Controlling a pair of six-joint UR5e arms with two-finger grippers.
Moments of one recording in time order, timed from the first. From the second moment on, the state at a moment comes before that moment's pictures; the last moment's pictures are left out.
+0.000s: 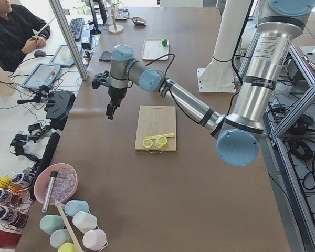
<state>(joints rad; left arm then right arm) -1.39 -1.73 -1.81 -1.60 -2.12 -0.28 1.54 -1.67 1.87 -1.73 2.35 0.01</state>
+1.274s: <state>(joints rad) -1.55 -1.55 -1.78 -1.60 -2.34 -0.26 1.54 -1.66 1.80 -1.77 2.35 0.03</state>
